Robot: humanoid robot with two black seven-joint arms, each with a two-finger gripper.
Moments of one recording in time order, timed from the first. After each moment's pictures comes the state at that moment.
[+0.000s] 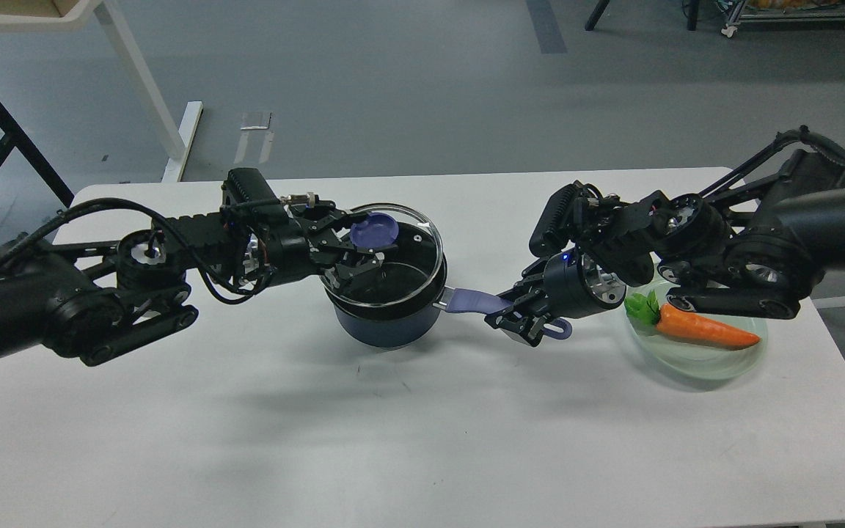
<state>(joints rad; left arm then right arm) -1.09 0.53 0.04 -1.07 1.73 0.19 -0.39 1.62 -0.27 -0.85 1.21 -1.28 -0.01 0.38</state>
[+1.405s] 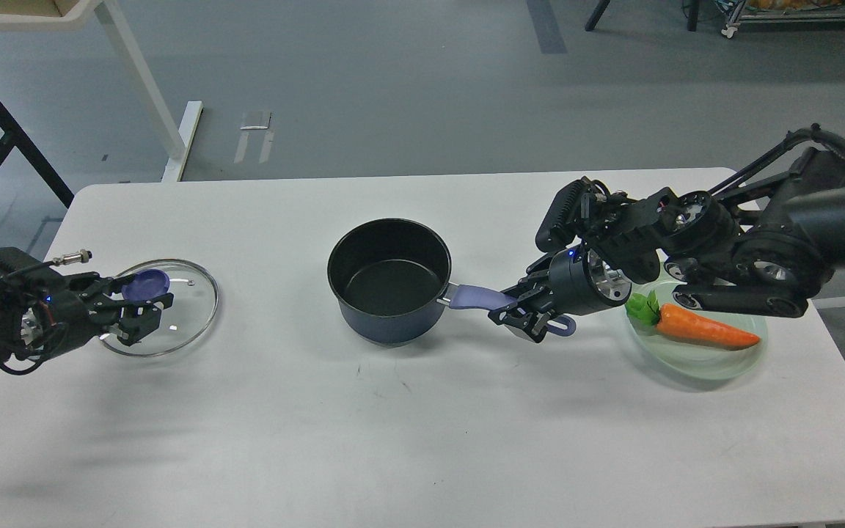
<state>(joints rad) -0.77 0.78 0.10 -0.76 1.59 0.29 -0.49 1.62 -0.29 -0.85 1.21 -1.27 -0.01 0.38</state>
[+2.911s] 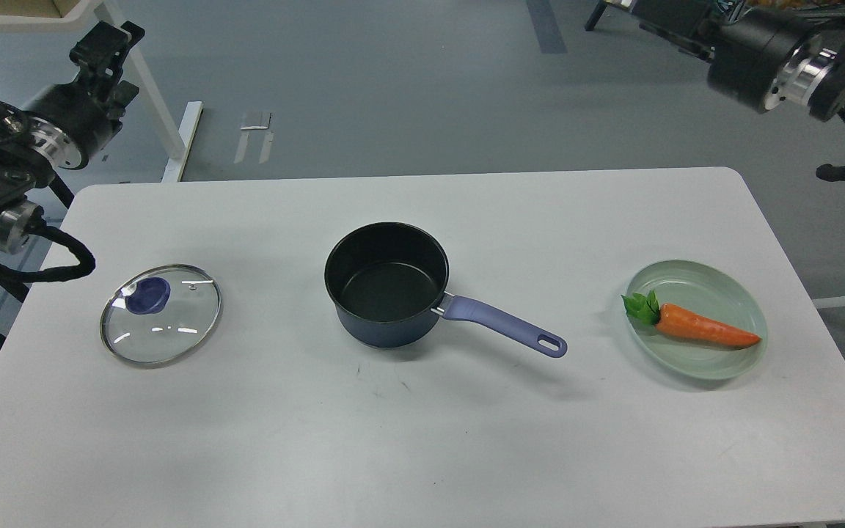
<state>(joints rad) -1.10 0.61 -0.02 -0.69 0.13 0.00 -0.47 1.37 -0.83 -0.02 1.19 -0.72 -0.02 0.38</state>
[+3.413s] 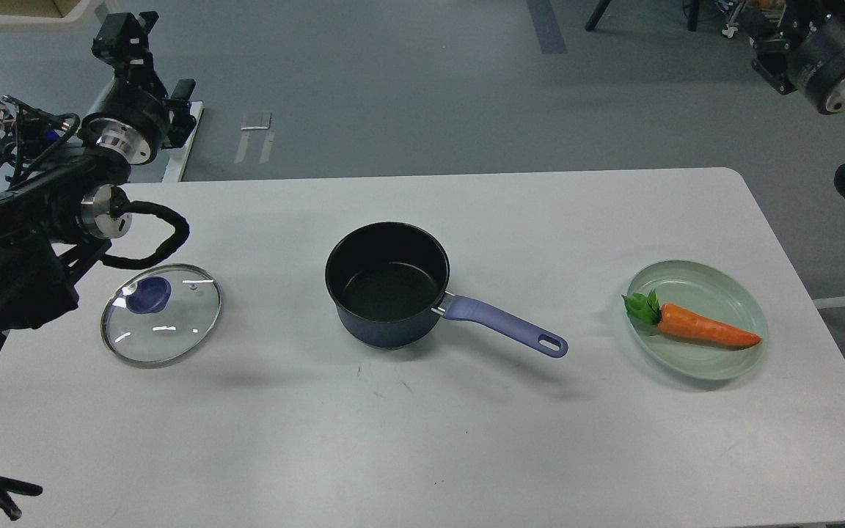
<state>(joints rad) -1.03 0.40 -0.23 -0.60 -0.22 -0.07 -0.46 1.13 -0.82 0.19 1.05 -0.05 -0.02 0.39</state>
